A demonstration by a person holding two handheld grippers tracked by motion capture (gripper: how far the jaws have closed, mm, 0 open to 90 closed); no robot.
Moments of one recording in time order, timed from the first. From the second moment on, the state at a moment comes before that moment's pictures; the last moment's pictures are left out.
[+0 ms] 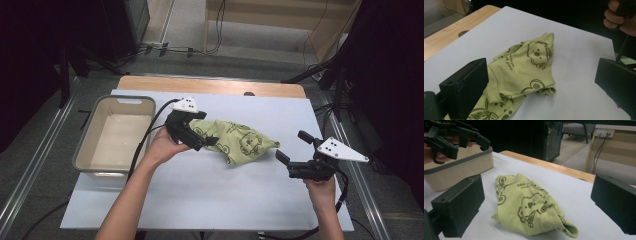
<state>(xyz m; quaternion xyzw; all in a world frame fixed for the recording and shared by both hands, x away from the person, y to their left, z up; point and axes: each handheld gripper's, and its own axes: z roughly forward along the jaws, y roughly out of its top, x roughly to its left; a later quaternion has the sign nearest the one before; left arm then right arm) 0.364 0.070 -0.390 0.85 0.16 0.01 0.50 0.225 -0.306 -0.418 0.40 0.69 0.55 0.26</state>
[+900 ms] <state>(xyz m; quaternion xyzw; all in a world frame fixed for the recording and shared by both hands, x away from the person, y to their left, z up) 0.348 0.142 -0.378 0.81 0.22 0.05 0.55 0.227 -0.305 -0.419 0.40 0.69 0.54 0.26</state>
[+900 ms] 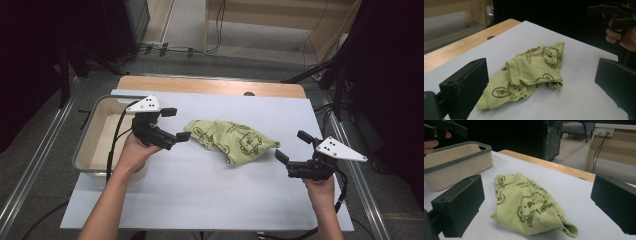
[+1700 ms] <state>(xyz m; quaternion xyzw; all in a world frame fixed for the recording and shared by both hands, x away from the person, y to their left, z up) 0.327 0.187 -0.380 0.77 0.27 0.11 0.56 0.226 -0.303 -0.420 0.40 0.69 0.53 0.27</state>
